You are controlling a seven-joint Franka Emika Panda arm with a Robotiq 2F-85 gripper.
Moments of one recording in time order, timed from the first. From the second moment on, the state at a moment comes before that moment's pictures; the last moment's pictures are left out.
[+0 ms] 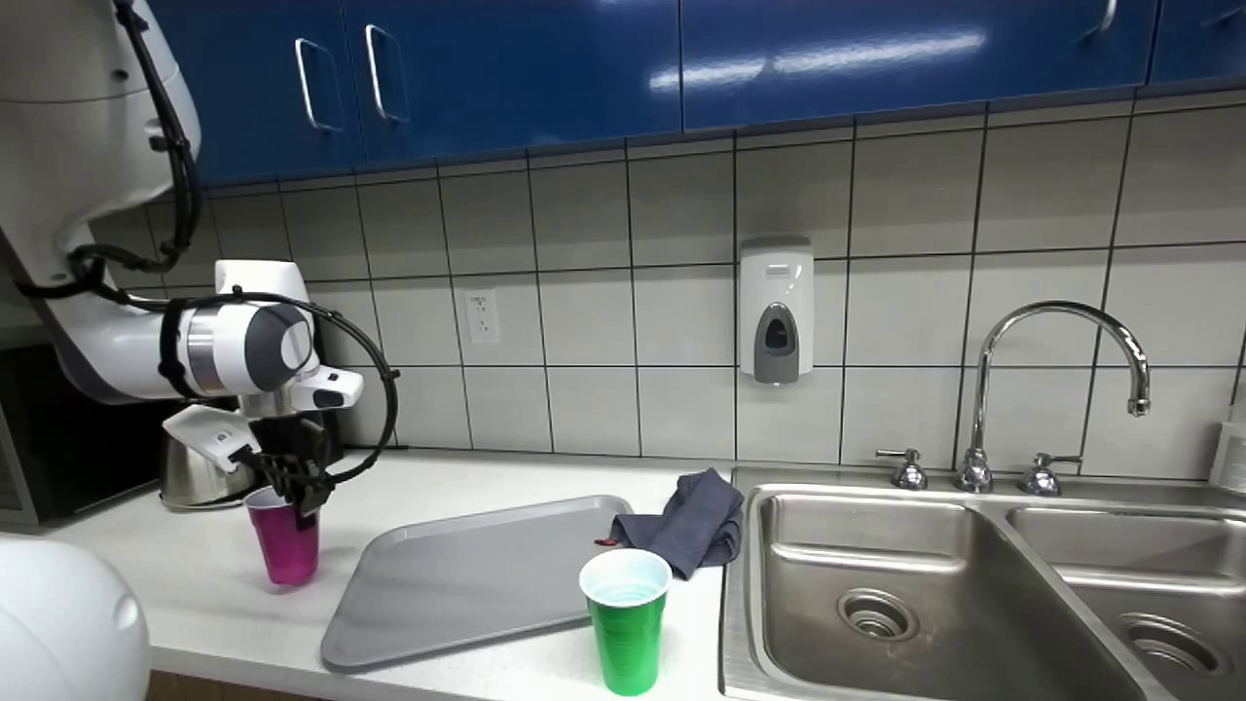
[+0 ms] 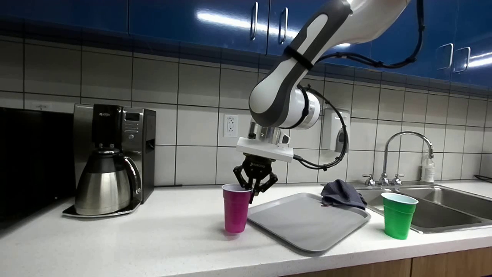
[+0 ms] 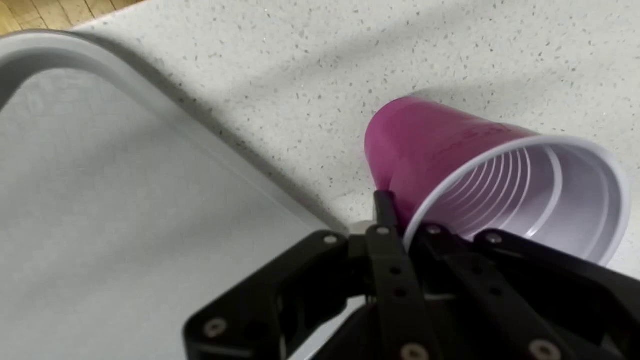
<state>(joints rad) 0.32 0.16 0.18 -2.34 0.06 2.66 0.71</state>
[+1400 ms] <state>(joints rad) 0.31 0.12 0.18 -2.38 0.08 2.66 0.71</state>
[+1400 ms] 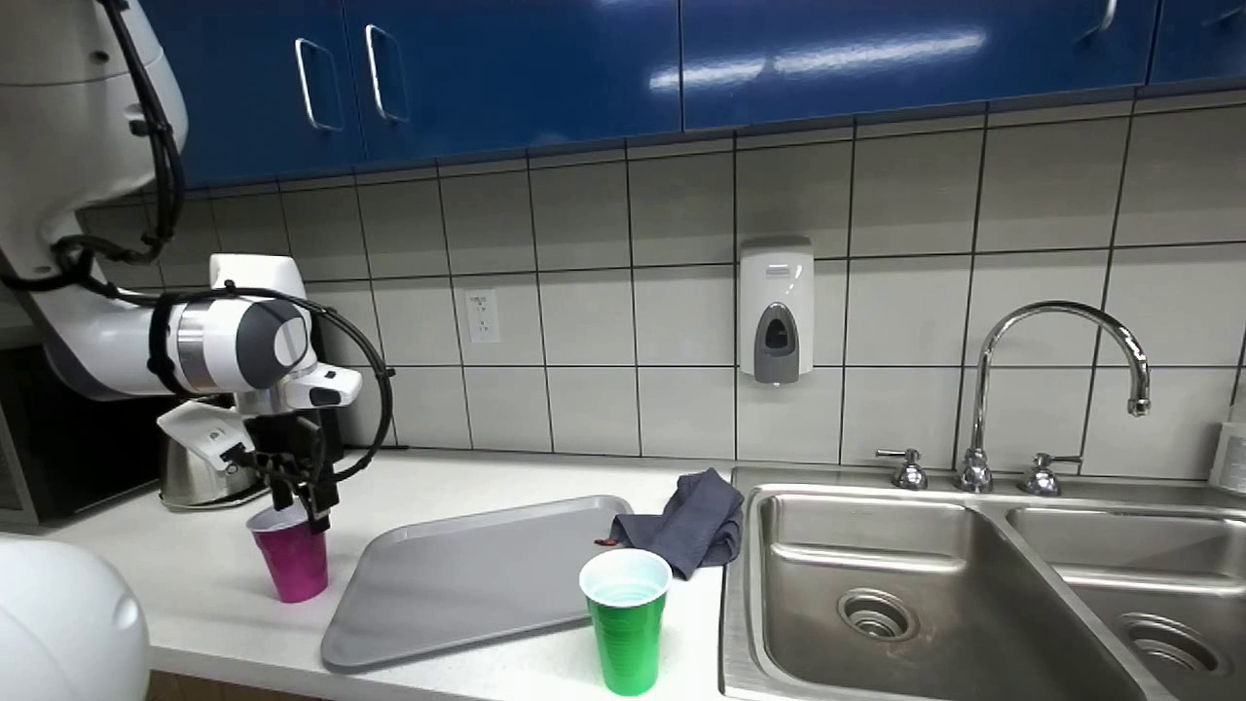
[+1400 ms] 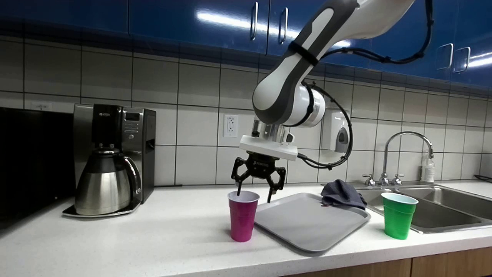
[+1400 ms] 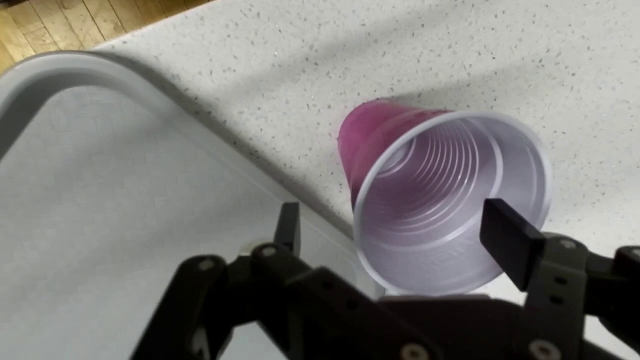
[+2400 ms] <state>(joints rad) 0.25 -0.07 0.18 -2.45 0.08 2.61 0.71</state>
